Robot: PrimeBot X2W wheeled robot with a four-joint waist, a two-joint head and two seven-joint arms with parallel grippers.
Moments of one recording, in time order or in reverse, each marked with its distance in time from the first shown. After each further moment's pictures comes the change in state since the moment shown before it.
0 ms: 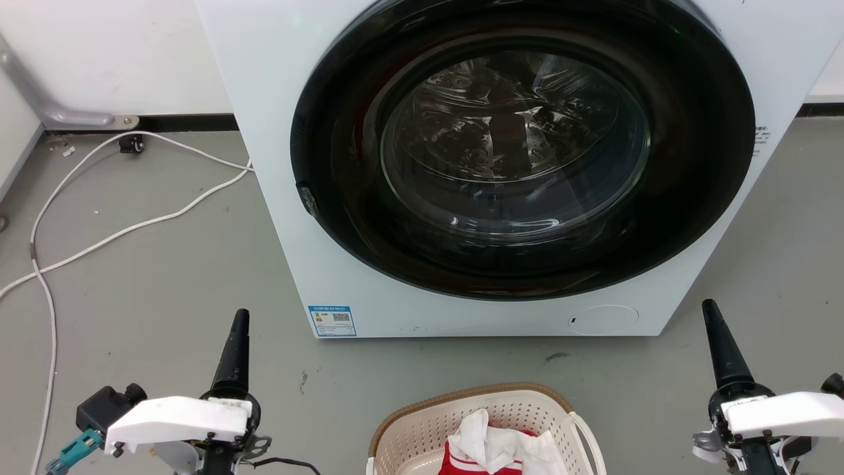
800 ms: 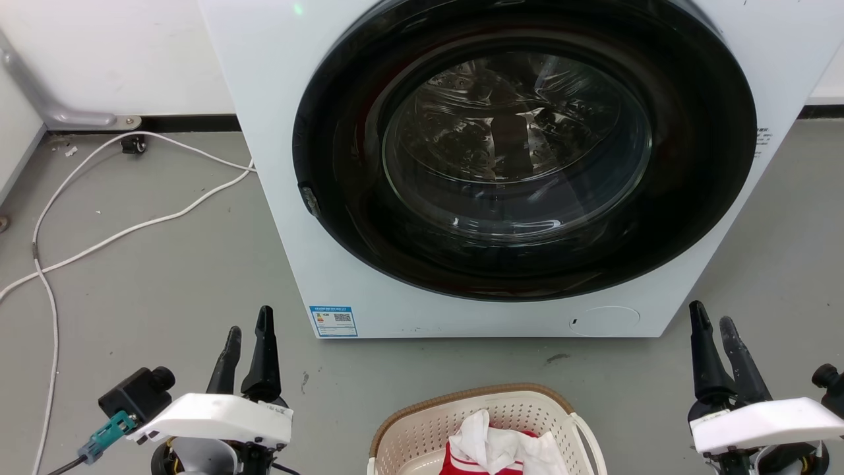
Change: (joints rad) left arm 0.015 0.002 -0.078 -0.052 0.414 0.056 -0.085; right arm 0.042 0.000 0.037 -0.087 -0.461 0.000 -0.084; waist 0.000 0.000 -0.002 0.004
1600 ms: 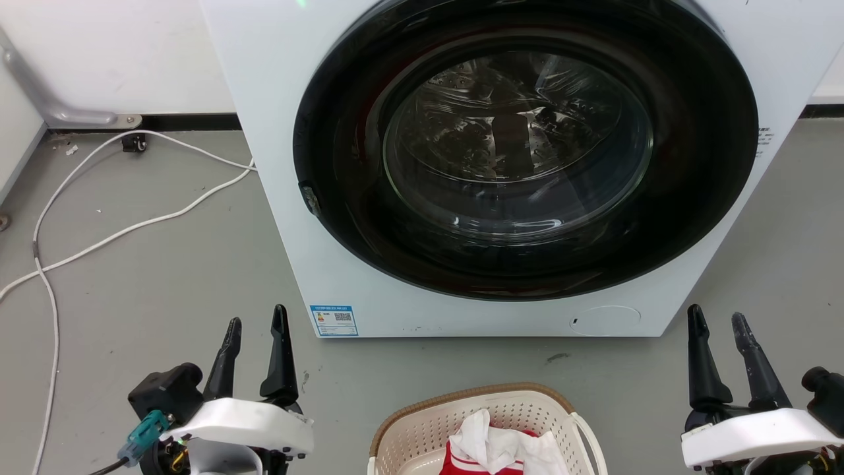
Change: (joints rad) left arm 0.015 0.001 -0.046 -0.027 0.302 0.035 -0.069; right arm 0.029 0.000 0.000 -0.042 -0.294 0.000 -0.067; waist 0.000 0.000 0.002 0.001
